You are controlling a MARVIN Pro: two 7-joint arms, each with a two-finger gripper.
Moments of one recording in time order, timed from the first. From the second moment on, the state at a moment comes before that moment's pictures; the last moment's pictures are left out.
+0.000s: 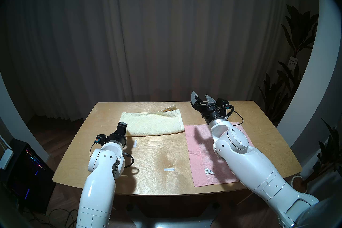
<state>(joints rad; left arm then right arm) 1.69 -1.49 -1.60 -1.76 -1.25 0.08 0.54 -1.40 -1.10 1.08 -1.70 0.87 -0.21 -0.21</state>
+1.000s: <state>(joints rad) 1.49 -1.47 -1.61 -1.48 -1.29 0.12 0.55 -1.44 -1.11 1.10 -1.76 0.84 -0.26 -0.33</state>
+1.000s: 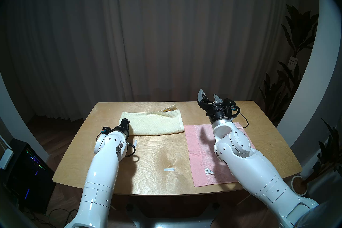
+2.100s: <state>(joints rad) 1.72 -1.37 -1.71 -1.74 -1.31 0.15 0.33 -1.45 -1.11 1.06 -1.78 0.82 -0.25 -0.34</state>
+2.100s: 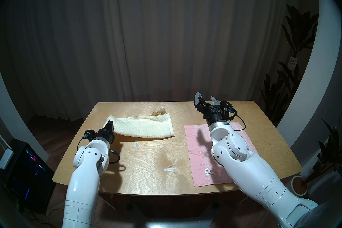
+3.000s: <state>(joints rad) 1.75 -1.27 -1.73 -1.69 -1.20 0.15 0.13 -1.41 -1.09 1.01 -1.72 0.65 -0.30 -0.34</state>
